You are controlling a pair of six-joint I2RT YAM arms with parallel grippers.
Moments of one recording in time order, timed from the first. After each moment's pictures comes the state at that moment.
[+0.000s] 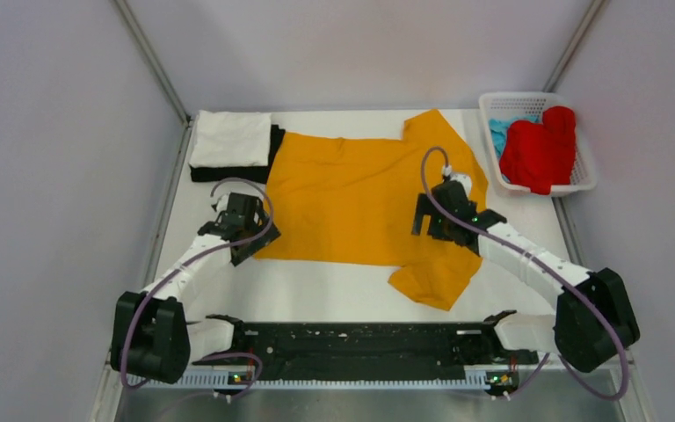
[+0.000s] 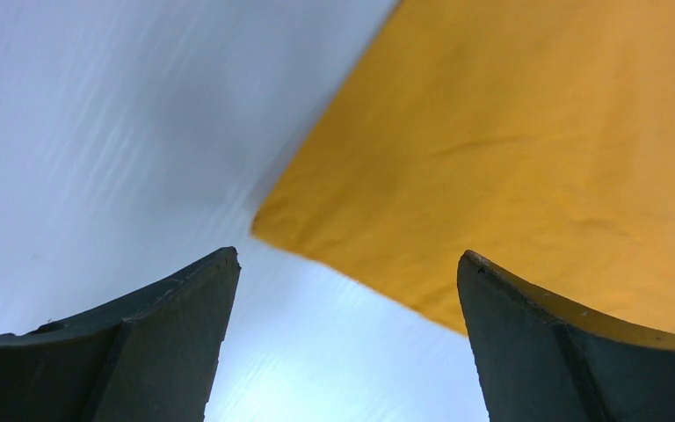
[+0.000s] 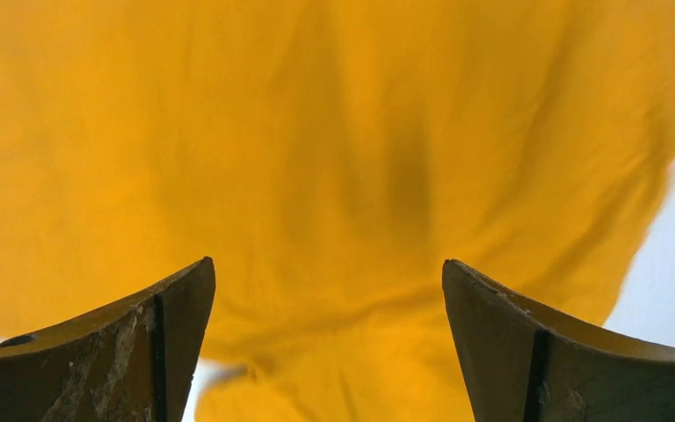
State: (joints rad) left arm -0.21 1.19 0.70 -0.48 -0.18 -0.77; right arm 0.43 1.28 0.82 -0.40 0.28 0.53
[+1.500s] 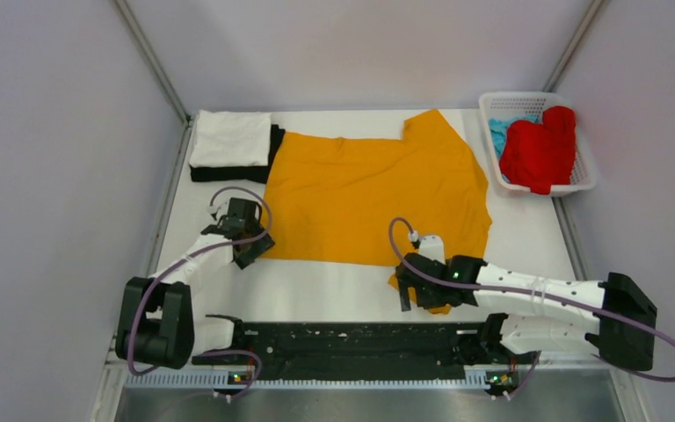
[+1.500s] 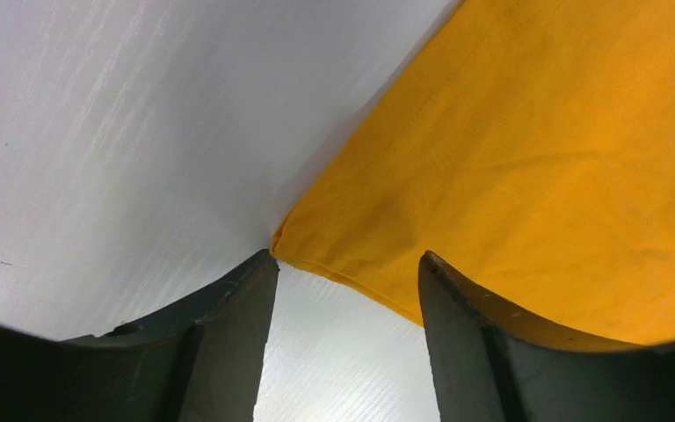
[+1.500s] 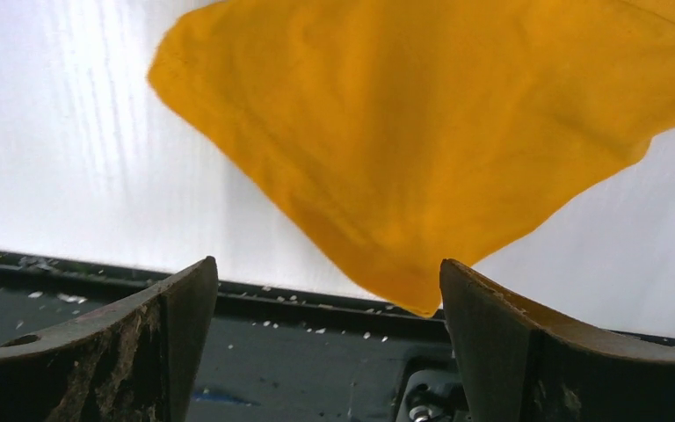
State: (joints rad) left arm -0.16 1.25 0.60 -0.46 -0.17 -0.82; right arm 1.12 1.07 0.65 -0.85 0.34 0.91
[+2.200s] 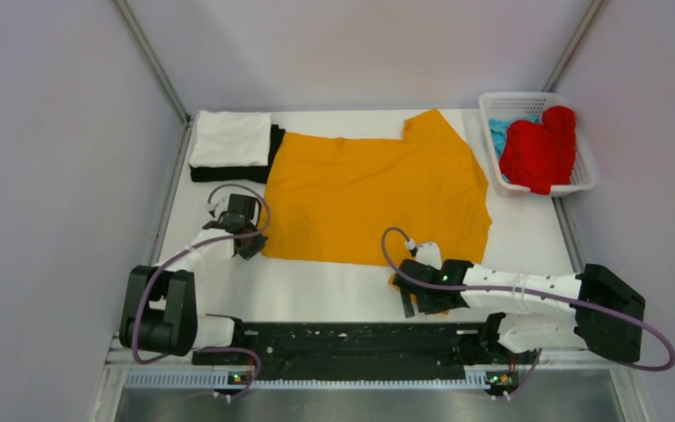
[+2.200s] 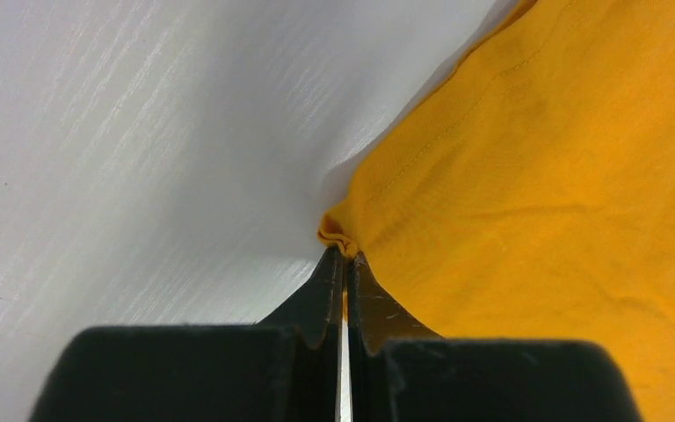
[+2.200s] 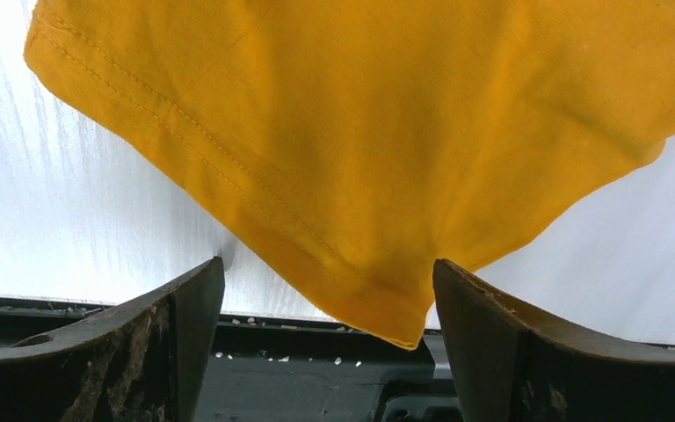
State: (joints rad) left arm -0.14 1.33 0.63 -0.39 -0.19 -0.84; right arm 1.11 1.18 0.58 -0.78 0.35 0.89
